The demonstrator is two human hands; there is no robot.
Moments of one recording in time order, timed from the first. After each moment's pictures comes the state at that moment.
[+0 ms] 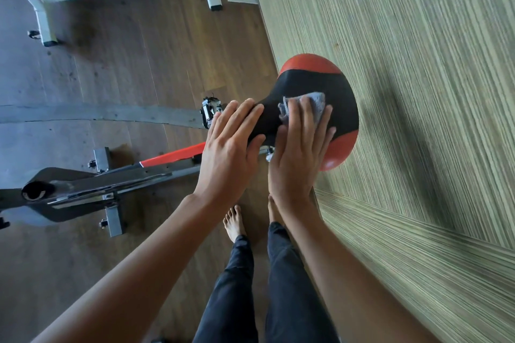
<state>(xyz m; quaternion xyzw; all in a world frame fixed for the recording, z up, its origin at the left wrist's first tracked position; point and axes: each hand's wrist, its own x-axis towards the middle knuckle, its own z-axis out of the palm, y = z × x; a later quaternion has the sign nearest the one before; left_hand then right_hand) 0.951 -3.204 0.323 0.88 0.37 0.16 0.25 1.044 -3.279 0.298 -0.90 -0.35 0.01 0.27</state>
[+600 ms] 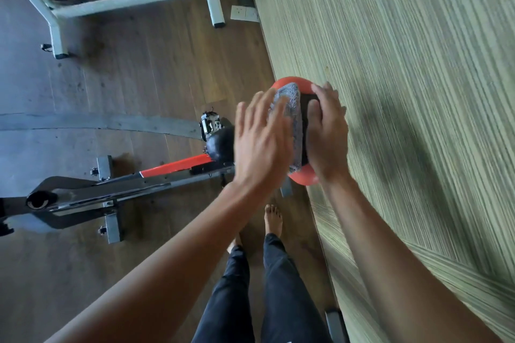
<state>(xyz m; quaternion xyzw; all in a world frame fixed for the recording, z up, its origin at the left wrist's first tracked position) 1.039 -3.213 0.356 0.86 0.43 0.15 0.23 1.146 -3.262 0.335 -0.83 -0.30 0.22 0.41</state>
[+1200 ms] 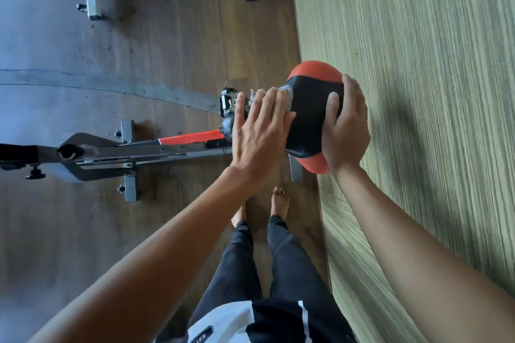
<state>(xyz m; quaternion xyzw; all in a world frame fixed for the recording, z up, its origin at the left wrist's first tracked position) 1.012 -3.218 0.326 0.89 0.44 0.11 0.04 1.156 -3.274 0.300 -0.88 -0.32 0.13 0.33</state>
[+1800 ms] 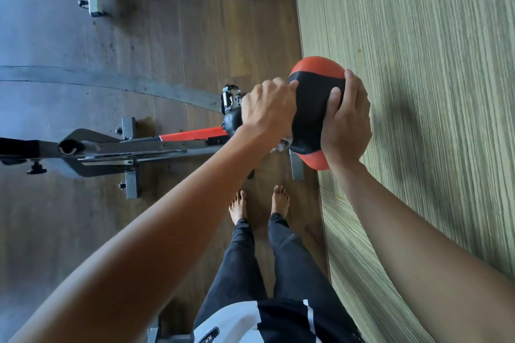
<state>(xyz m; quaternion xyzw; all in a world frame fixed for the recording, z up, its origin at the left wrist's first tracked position) 1.056 -3.176 0.358 0.83 0.52 -0.12 0.18 1.155 -3.268 0.295 -0.90 -0.33 0.09 0.28</state>
